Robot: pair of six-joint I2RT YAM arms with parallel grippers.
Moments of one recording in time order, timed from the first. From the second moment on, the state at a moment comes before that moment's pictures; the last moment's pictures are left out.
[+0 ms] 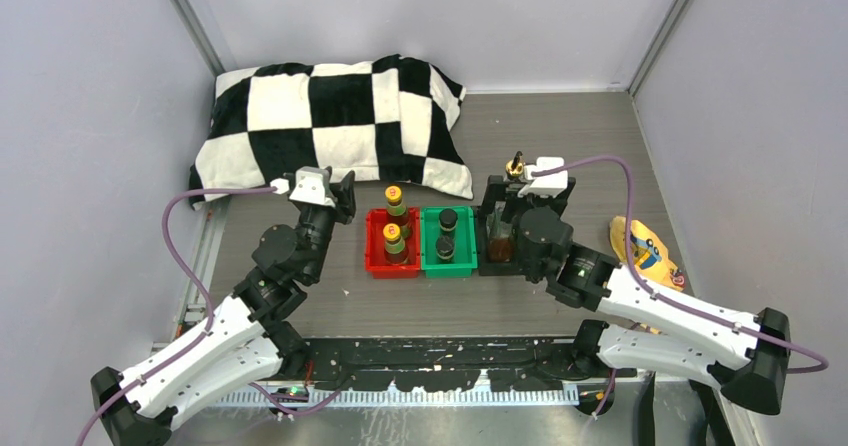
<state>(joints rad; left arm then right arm) -0.80 0.67 0.59 0.31 -0.59 0.10 1.01 0.92 0.74 0.10 1.04 0.15</state>
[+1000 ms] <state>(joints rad) -0.80 0.41 0.81 -0.07 -0.61 0.19 1.02 0.59 1.15 -0.56 0.94 0.14</state>
